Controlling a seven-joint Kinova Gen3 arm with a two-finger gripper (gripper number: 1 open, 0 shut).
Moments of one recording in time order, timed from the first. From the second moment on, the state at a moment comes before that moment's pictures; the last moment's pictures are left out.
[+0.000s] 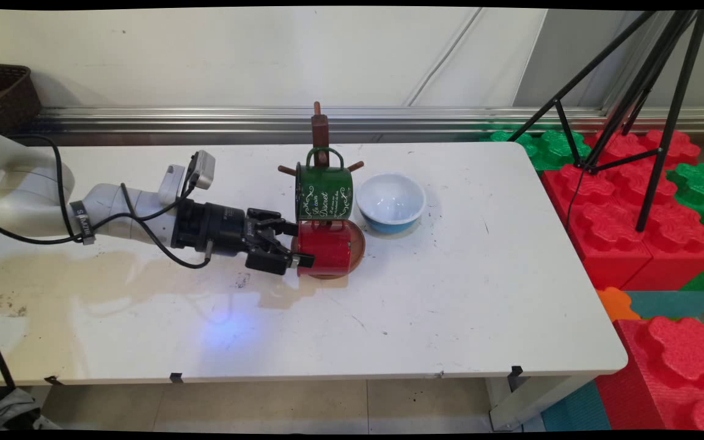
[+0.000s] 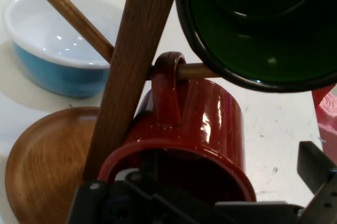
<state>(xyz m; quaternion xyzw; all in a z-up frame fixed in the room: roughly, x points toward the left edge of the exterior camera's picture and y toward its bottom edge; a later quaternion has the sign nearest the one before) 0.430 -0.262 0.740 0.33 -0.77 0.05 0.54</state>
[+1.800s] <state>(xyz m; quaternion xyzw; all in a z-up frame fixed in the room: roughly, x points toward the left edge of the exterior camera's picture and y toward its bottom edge) 0.437 -0.256 0.753 0.34 -0.76 0.02 0.55</state>
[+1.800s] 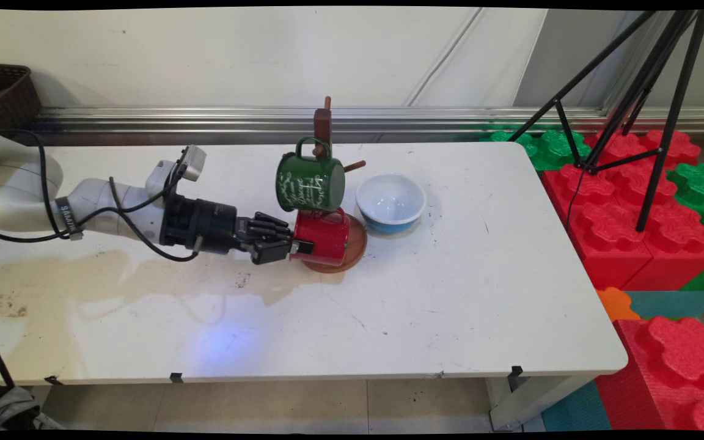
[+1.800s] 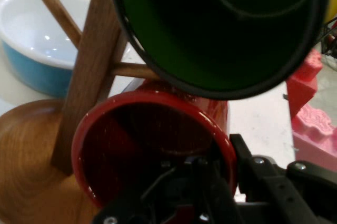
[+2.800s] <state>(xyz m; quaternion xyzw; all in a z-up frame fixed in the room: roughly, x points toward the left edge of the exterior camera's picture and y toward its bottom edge) 0.450 -0.230 0.770 0.31 -0.78 -0.03 0.54</state>
